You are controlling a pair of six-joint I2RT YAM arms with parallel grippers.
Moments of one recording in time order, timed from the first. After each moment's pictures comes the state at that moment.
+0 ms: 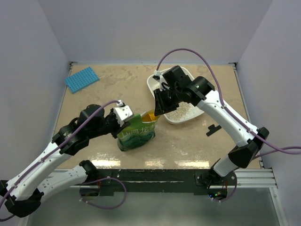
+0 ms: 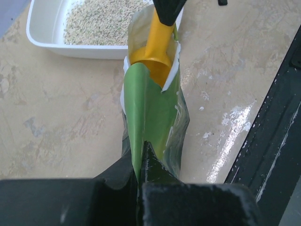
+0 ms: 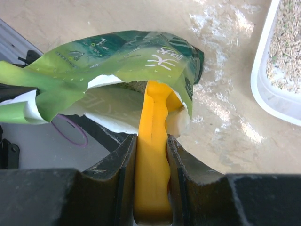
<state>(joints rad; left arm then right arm) -0.78 0.81 1.03 -0.70 0.15 0.21 0.75 1.55 1.76 -1.13 -0.19 0.37</state>
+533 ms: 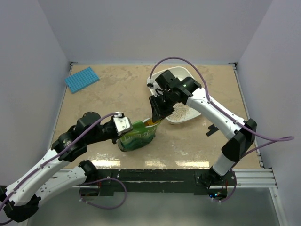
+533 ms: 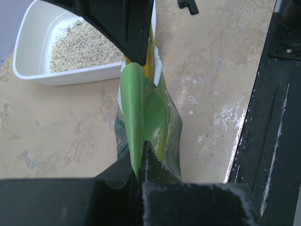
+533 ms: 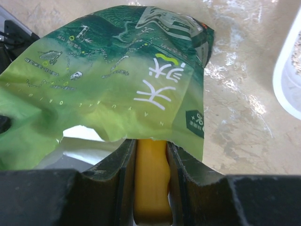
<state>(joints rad) -0.79 0.67 0.87 -0.57 0.29 0.32 0.75 1.67 1.74 -1.17 -0.26 0.33</state>
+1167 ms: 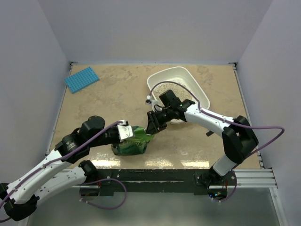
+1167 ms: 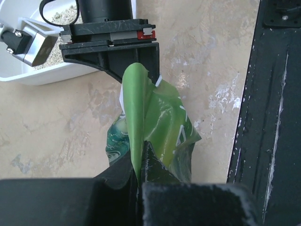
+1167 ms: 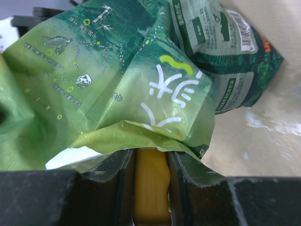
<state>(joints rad) -0.83 0.65 0.79 -0.57 0.30 0.40 0.72 1.63 1.15 -0.51 -0.73 0.36</state>
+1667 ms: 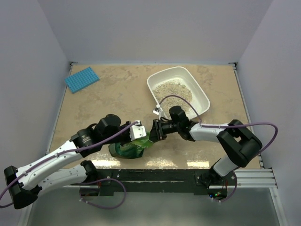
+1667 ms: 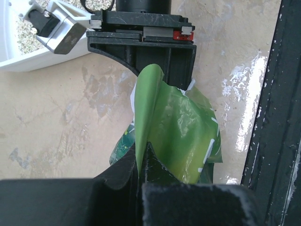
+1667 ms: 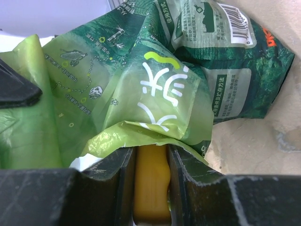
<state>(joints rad) -0.91 0.84 0.79 -0.53 0.16 0.44 0.72 1.58 0.66 0.39 -0.87 0.79</state>
